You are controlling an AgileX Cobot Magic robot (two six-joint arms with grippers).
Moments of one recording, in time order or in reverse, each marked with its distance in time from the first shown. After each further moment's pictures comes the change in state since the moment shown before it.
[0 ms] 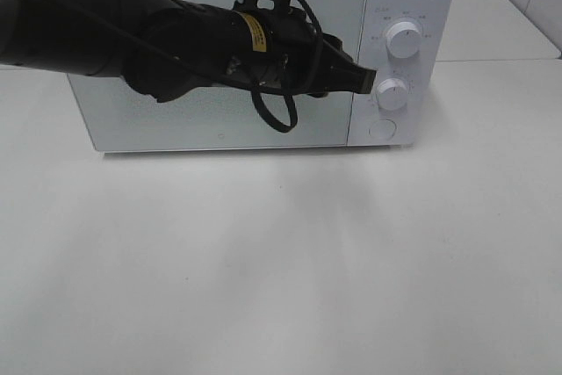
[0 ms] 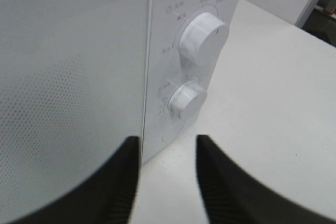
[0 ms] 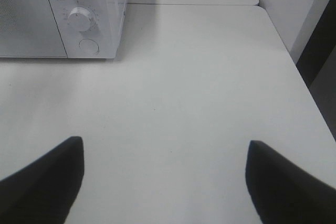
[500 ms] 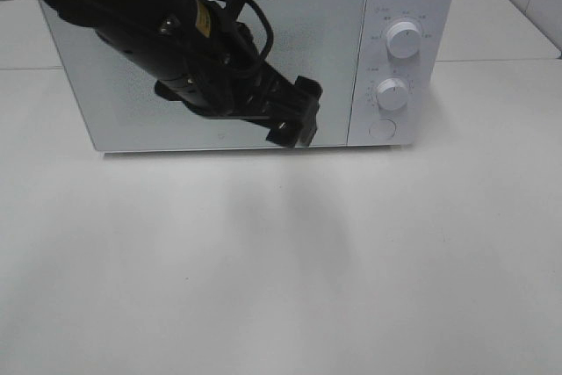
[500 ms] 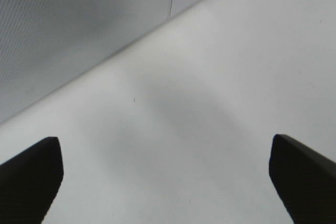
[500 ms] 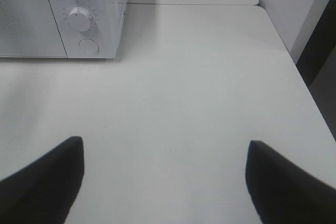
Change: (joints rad) left arm -0.013 -0.190 -0.001 -0.027 0.691 -0.007; right arm 0.000 0.000 0.000 0.000 0.000 0.000
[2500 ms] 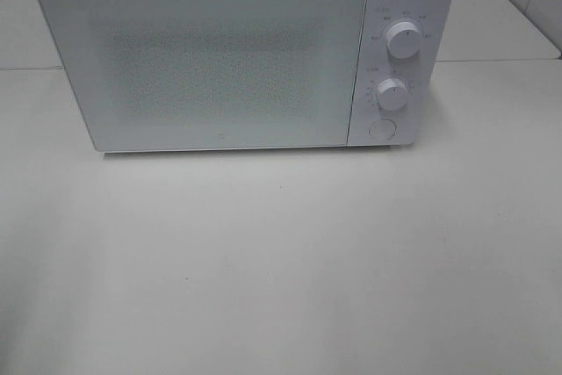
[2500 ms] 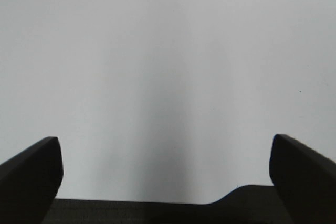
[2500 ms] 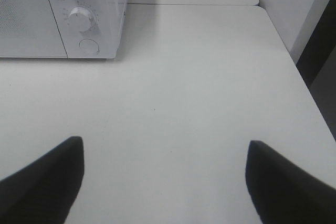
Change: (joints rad) left arm 0.930 -1.167 0.689 -0.253 0.438 0.287; right arm 0.000 0.000 0.000 0.000 0.000 0.000
